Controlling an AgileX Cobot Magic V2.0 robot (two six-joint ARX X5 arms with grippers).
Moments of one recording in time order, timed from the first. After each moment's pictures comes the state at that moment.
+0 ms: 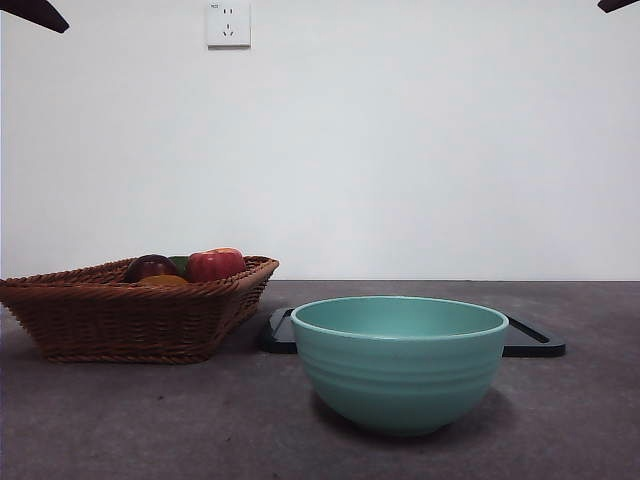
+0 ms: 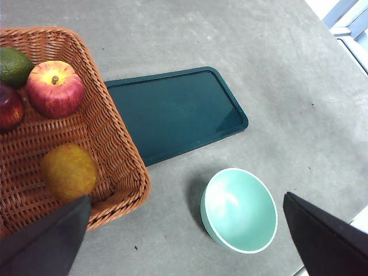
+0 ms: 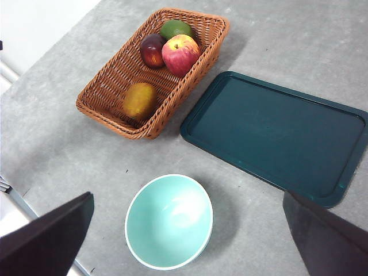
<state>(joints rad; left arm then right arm) -0.37 0.94 1.11 -0.77 0.37 -0.18 0.33 0.85 1.06 -0.83 -0.42 0.10</state>
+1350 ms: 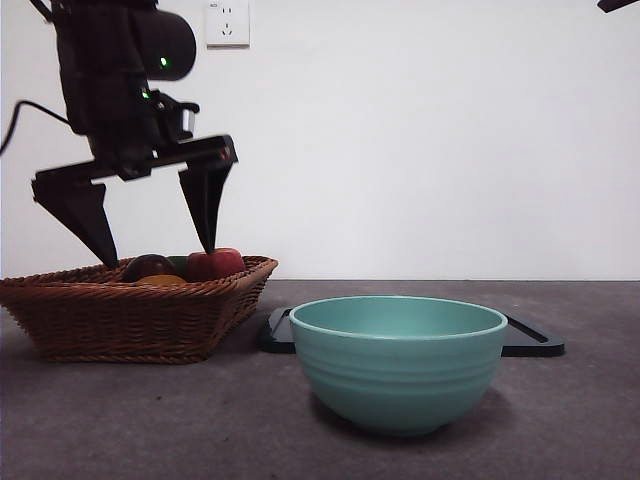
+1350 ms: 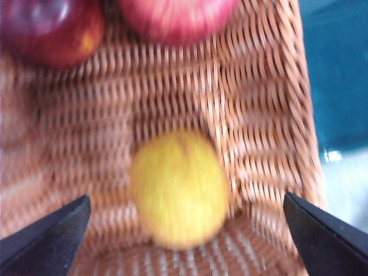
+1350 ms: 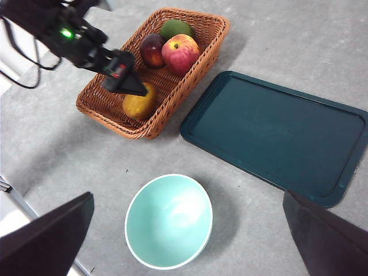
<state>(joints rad) -0.37 1.80 1.46 -0.89 0.08 -0.19 0.33 0.85 1.06 -0.83 -0.42 0.10</state>
